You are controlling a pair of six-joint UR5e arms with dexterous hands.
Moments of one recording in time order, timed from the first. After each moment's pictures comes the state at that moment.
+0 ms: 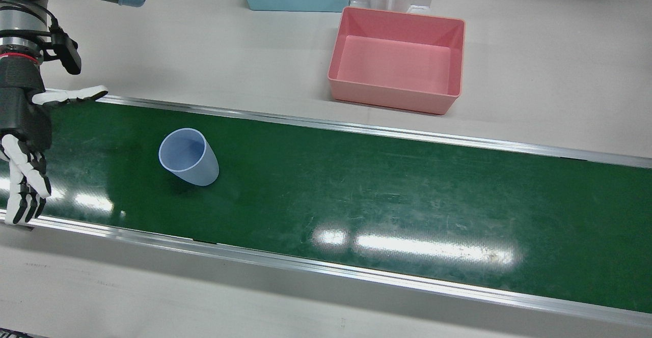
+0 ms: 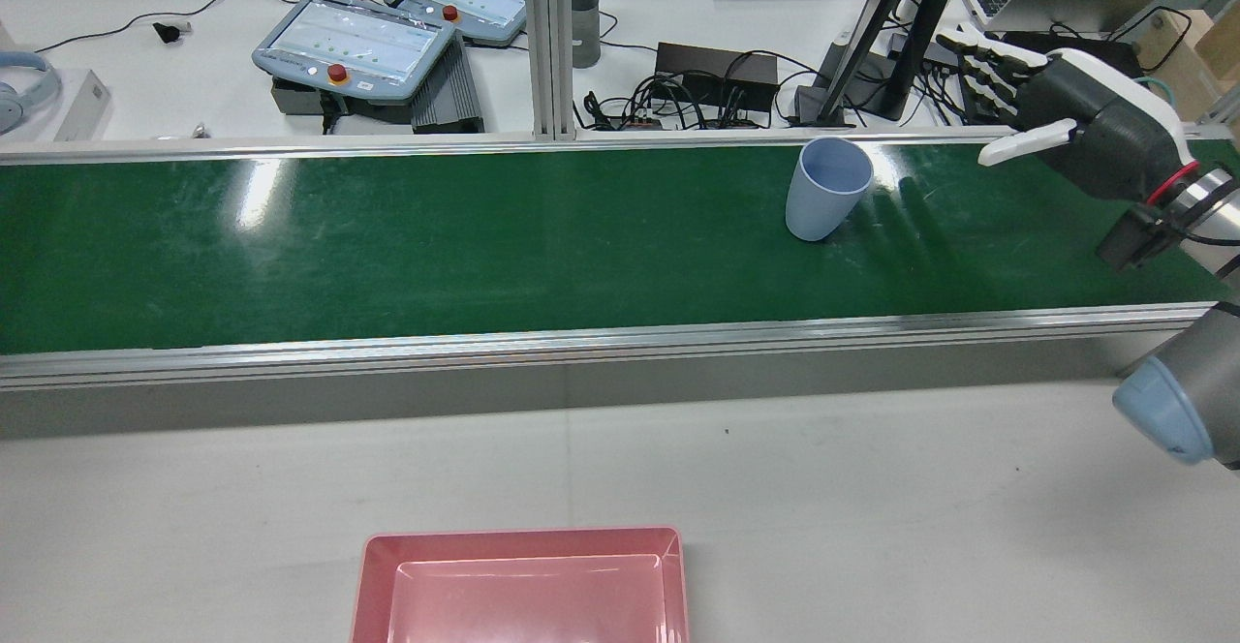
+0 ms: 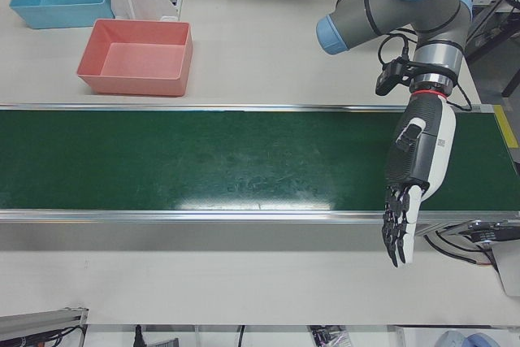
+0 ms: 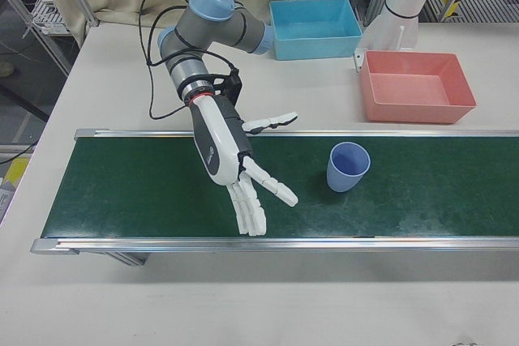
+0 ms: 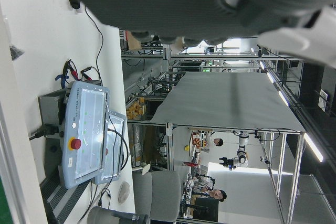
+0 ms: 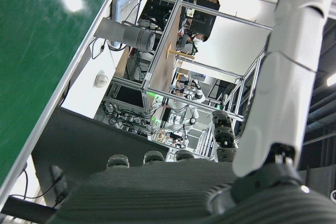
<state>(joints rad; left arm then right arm) -1.45 -1.85 -1.63 0.28 1.81 -0.01 1.14 -1.45 1.87 -3.28 -1.50 -0.39</state>
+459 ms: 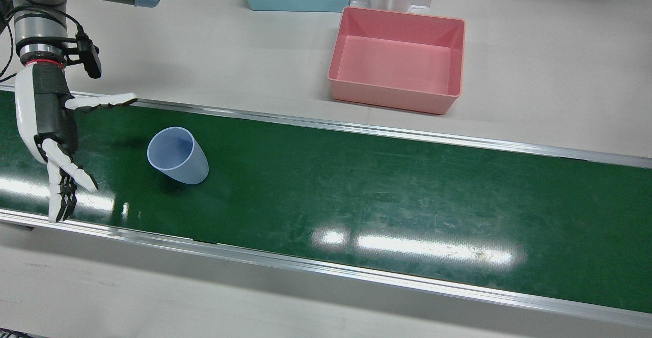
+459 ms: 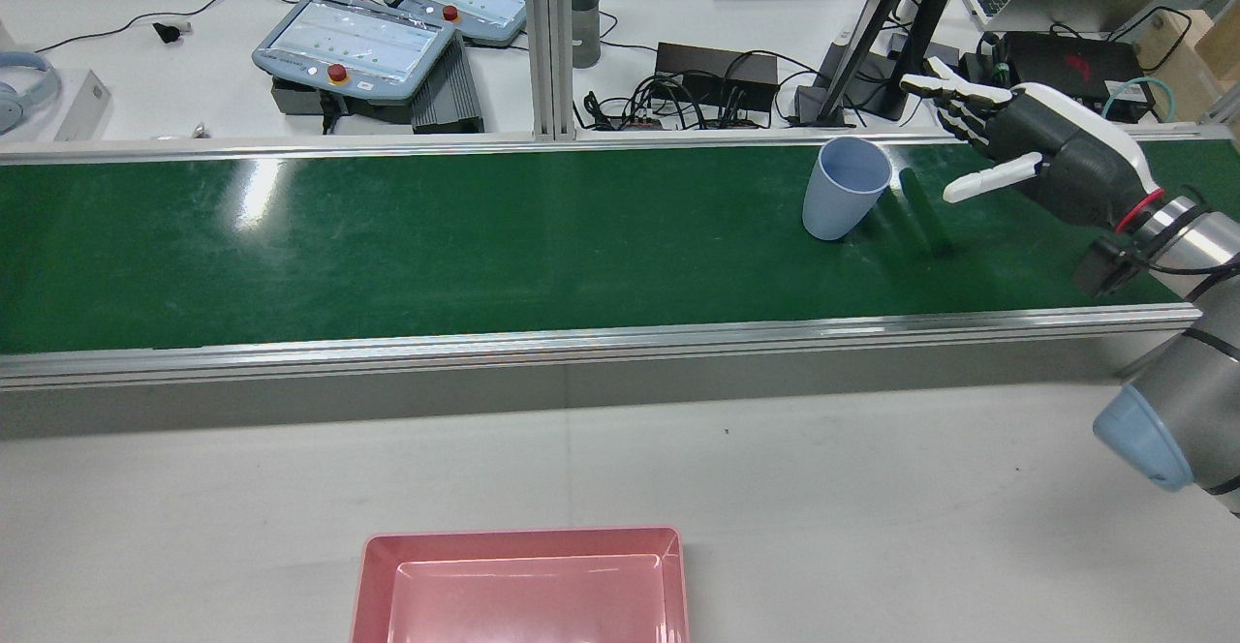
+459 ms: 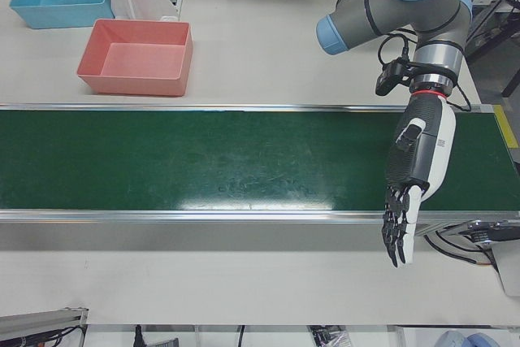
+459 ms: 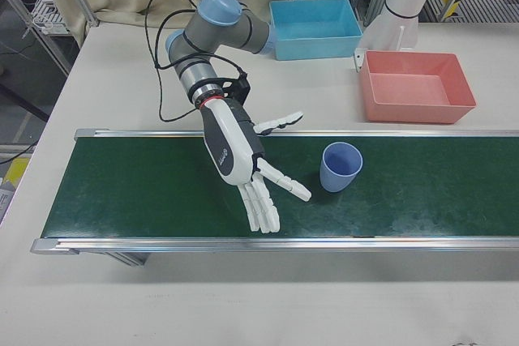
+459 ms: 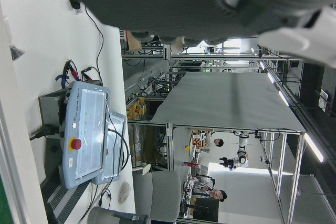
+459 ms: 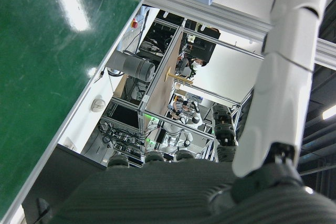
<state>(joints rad) -1.45 -1.85 -1.63 0.28 1.81 -0.01 1.08 -1.46 1.87 -3.29 -1.48 -0.45</state>
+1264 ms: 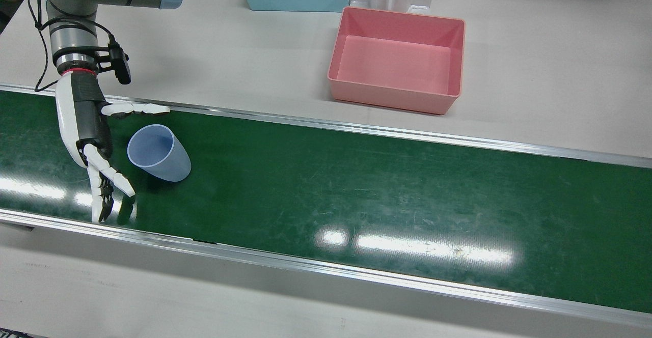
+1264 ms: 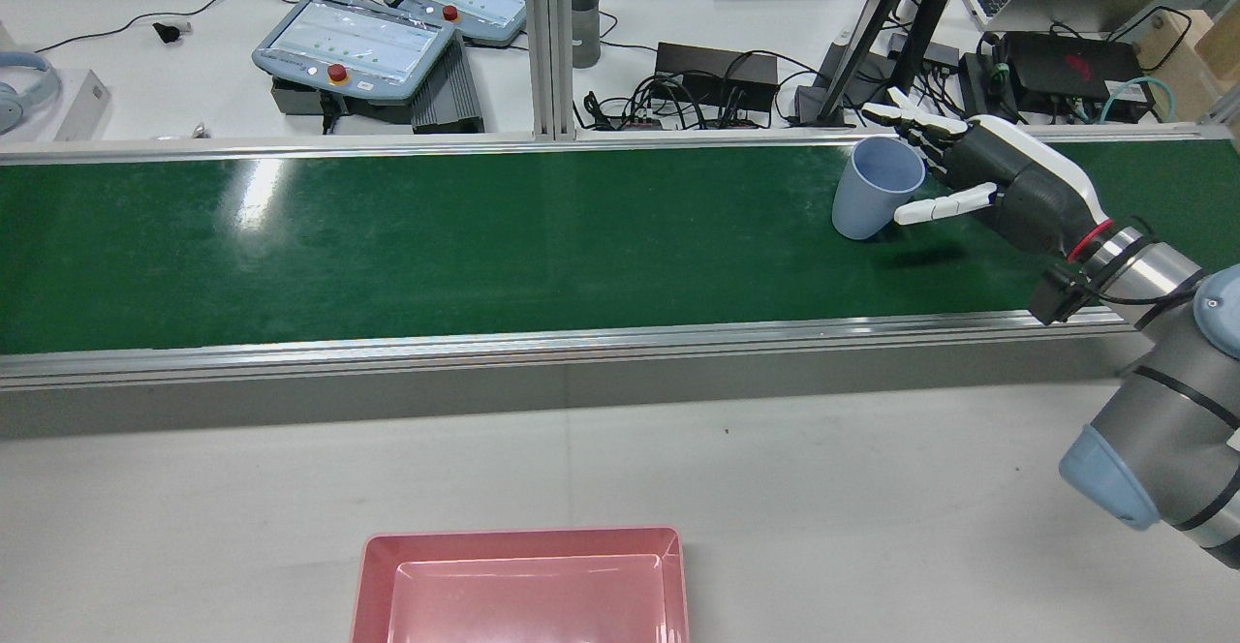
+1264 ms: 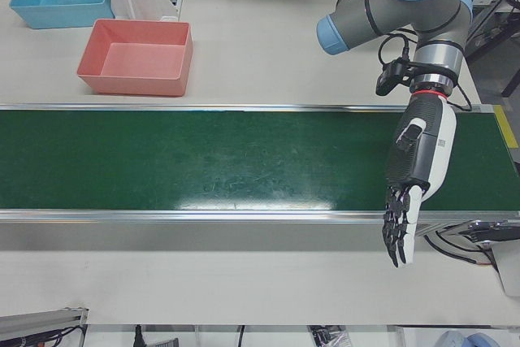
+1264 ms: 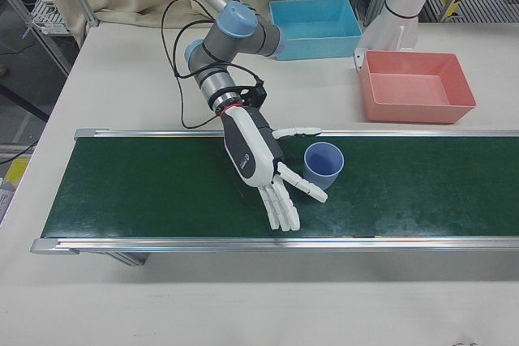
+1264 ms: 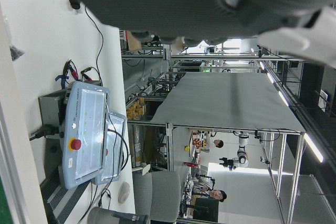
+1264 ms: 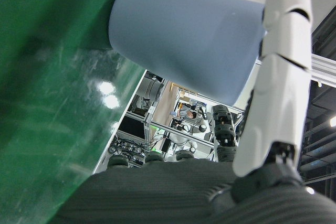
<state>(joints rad) -1.45 -1.85 -1.63 0.28 1.81 -0.01 0.98 -1.46 1.87 -3.28 -1.40 -0.44</state>
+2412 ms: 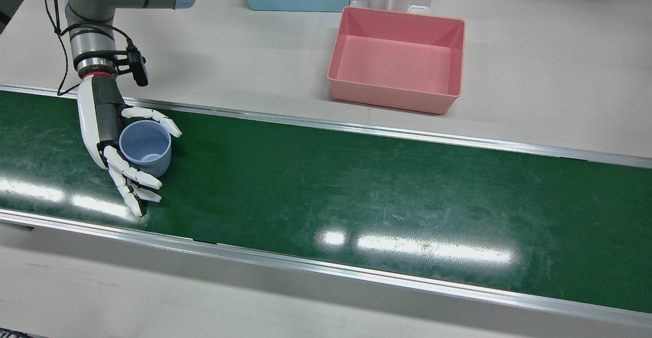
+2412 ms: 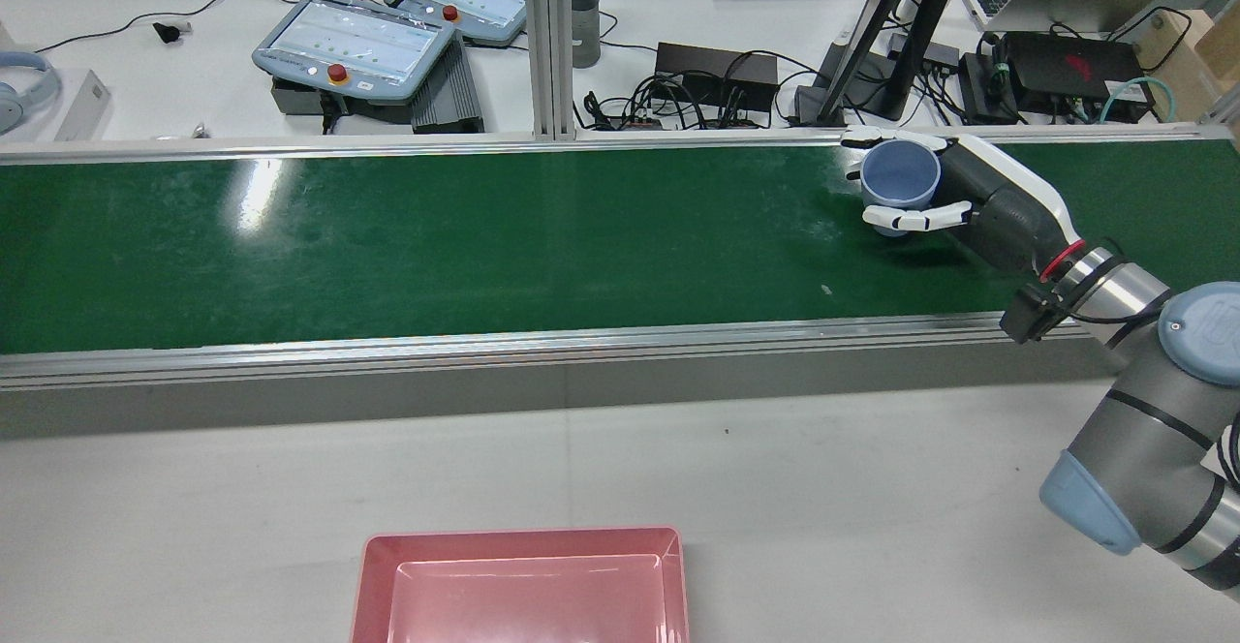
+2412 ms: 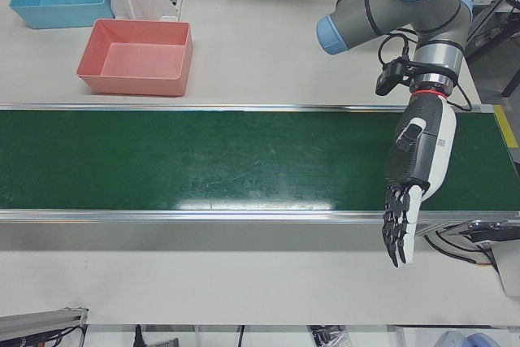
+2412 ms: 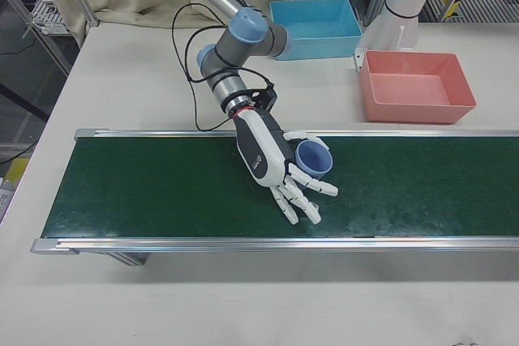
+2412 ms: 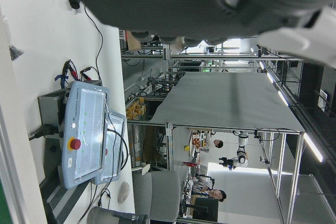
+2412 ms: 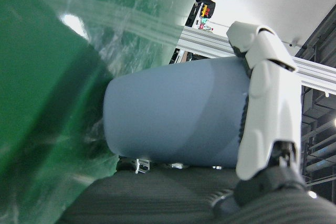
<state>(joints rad) -1.45 -1.85 -1.63 0.27 1.81 -0.01 0.92 -1.45 1.87 -3.29 -1.35 -0.43</state>
